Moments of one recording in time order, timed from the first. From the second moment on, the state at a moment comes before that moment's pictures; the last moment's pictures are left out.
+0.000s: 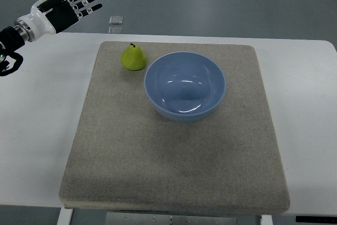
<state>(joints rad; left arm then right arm) -1.00 0.51 -0.54 -0.55 -0.38 -0.61 0.15 0.02 0.00 -0.09 0.16 -0.04 -0.09 0.00</state>
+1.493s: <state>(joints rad) -1.19 0.51 -0.54 -0.49 0.58 -0.61 -0.09 0.02 0.00 -0.09 0.16 -0.04 -0.09 0.00</state>
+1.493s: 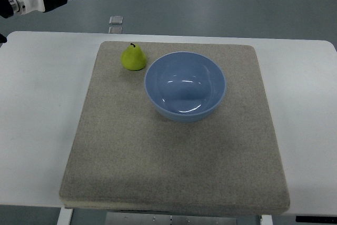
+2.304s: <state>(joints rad) -1.22 0.39 -0.36 -0.63 1.47 -0.38 -0.27 0.02 0.00 -0.09 0.16 -0.04 -0.09 0.00</state>
